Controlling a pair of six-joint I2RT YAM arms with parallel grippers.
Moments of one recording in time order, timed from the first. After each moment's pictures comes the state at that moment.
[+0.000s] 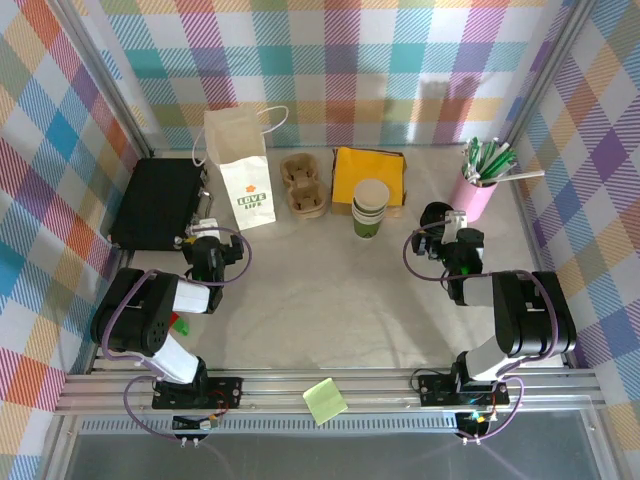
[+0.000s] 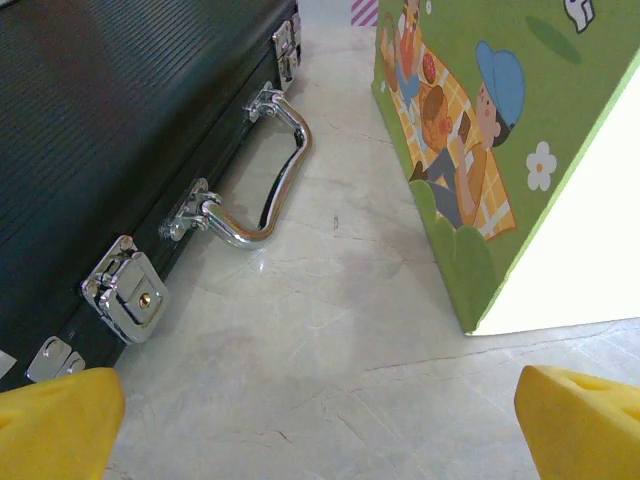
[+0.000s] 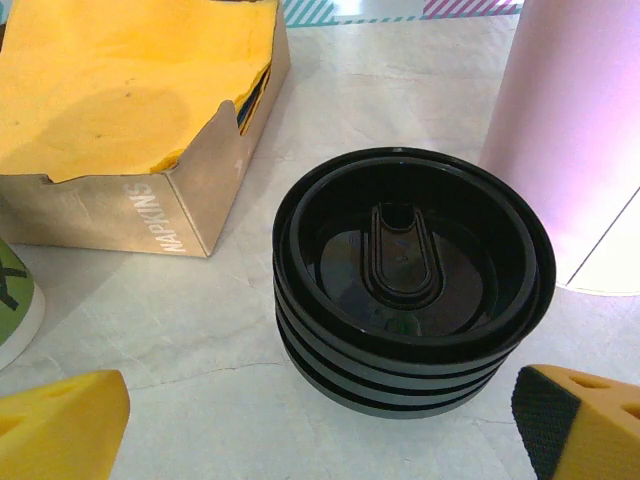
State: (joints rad) left arm -0.13 1.58 0.38 0.81 -0.35 -0.11; right arm 0.01 1.53 0.40 0.72 -0.11 0.04
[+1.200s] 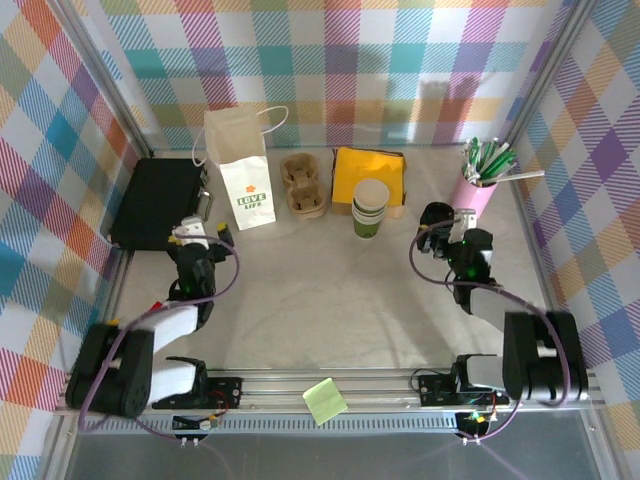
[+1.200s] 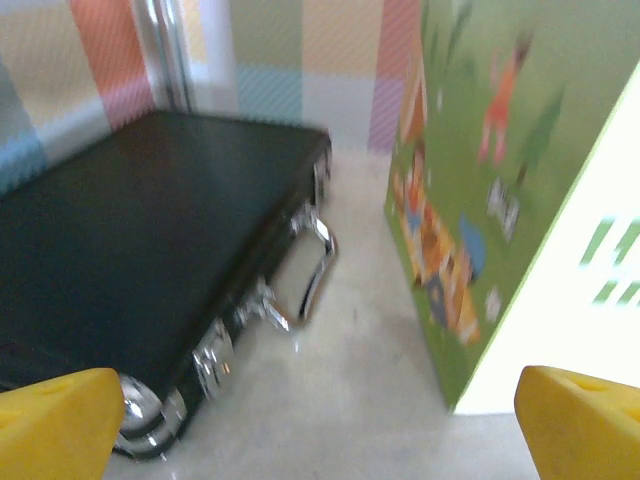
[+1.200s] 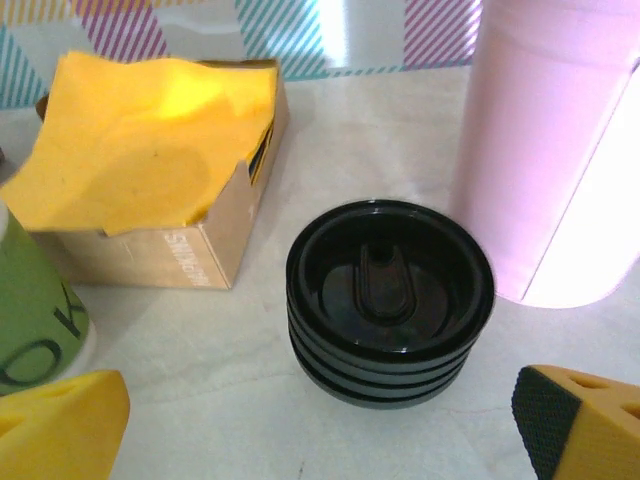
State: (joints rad) left arm -0.15 1.16 0.30 0.68 -0.41 -0.12; right arm 0.01 1.23 0.42 0.43 -0.07 0.12
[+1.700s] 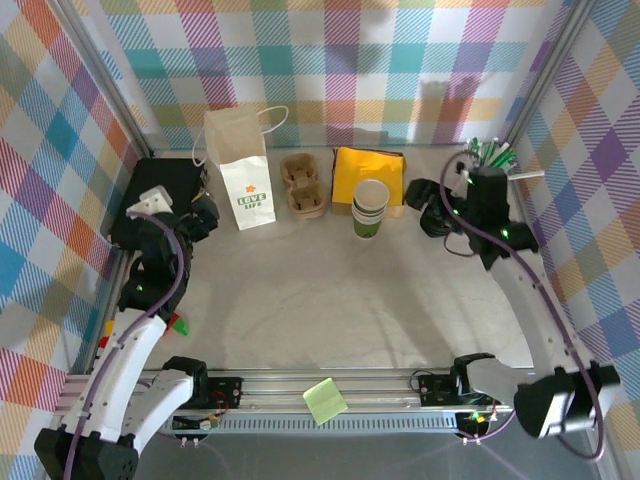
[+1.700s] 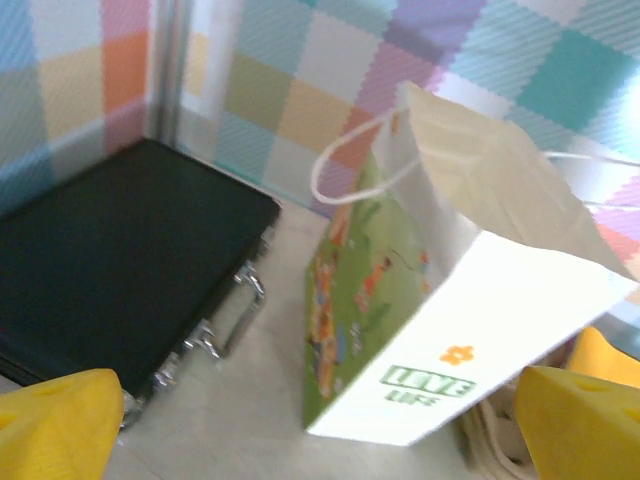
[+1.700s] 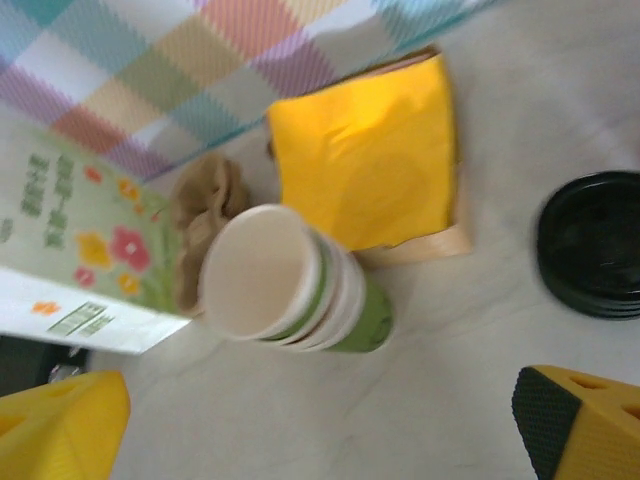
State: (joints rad) left arm -0.19 0.84 0.84 -0.32 -0.34 -0.48; right arm 0.21 1.17 1.19 -0.61 -0.18 0.55
